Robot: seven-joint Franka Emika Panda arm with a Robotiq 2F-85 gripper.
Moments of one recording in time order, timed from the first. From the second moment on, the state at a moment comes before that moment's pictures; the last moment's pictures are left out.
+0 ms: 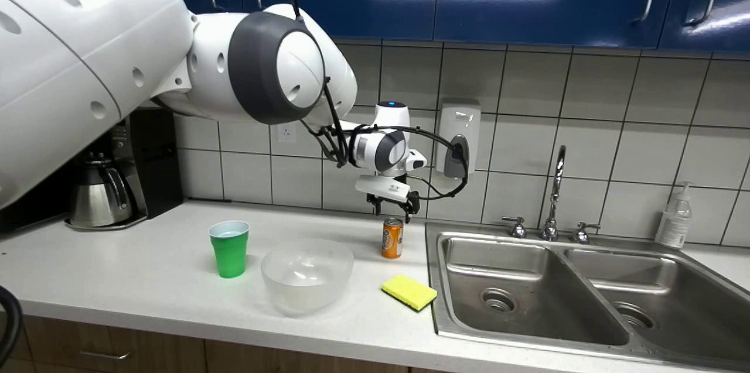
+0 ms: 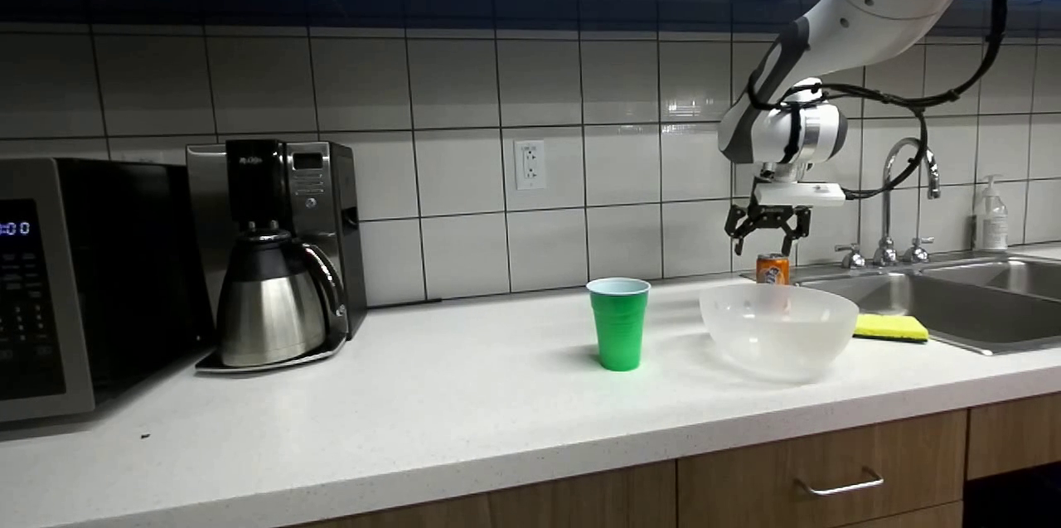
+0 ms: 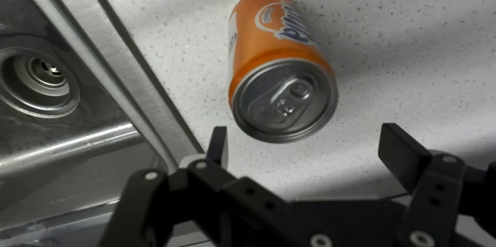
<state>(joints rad) -0.32 0.93 -0.02 -1.20 0.09 2.46 -0.14</state>
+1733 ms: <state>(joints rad) -0.26 0.14 -0.02 -2.01 0.12 2.37 -0.20</state>
